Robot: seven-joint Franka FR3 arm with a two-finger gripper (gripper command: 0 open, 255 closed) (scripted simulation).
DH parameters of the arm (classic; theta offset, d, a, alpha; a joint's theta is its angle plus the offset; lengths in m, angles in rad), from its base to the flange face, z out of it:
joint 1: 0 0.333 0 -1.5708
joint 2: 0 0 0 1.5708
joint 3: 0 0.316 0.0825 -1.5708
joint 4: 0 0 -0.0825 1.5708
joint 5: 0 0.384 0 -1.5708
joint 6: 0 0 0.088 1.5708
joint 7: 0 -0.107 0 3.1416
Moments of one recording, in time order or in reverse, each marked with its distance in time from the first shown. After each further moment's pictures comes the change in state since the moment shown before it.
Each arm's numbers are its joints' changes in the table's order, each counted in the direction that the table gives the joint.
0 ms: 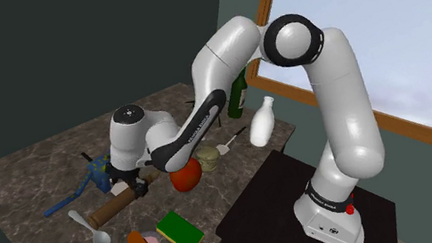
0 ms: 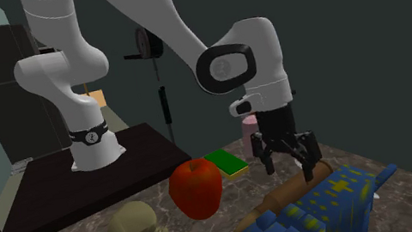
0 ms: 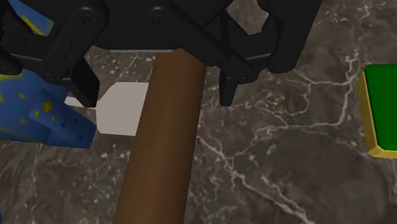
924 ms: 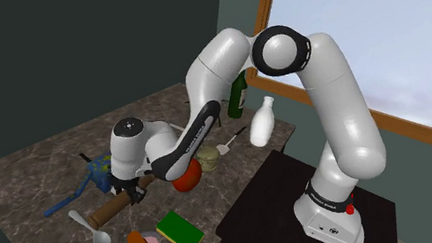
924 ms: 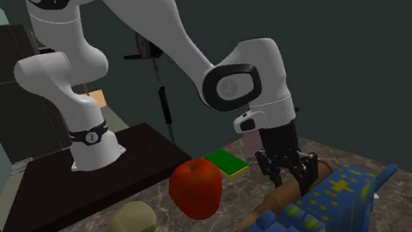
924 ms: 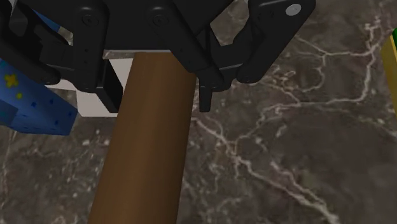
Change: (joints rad) arm 0.046 0.086 -0.056 -0.048 -0.055 -0.040 -0.056
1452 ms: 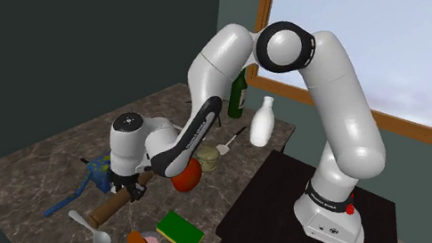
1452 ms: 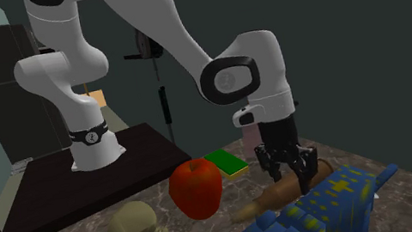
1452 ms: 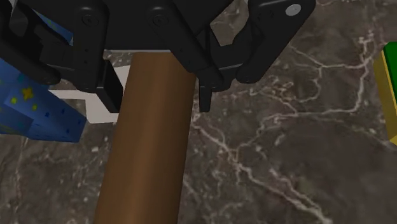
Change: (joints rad) arm -0.018 -0.031 0.020 0.015 0.021 0.018 0.020
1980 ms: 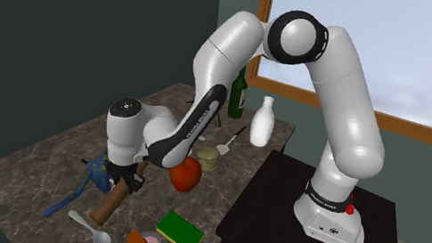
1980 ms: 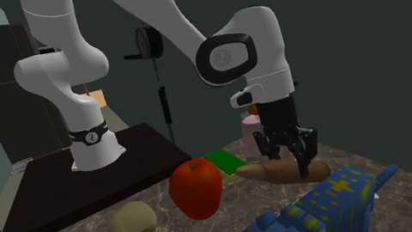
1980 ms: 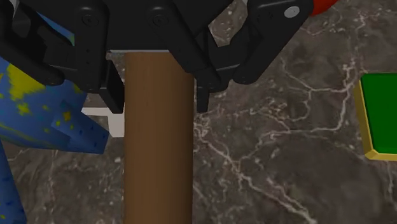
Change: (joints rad) arm -0.040 -0.083 0.058 0.026 0.064 0.057 0.051
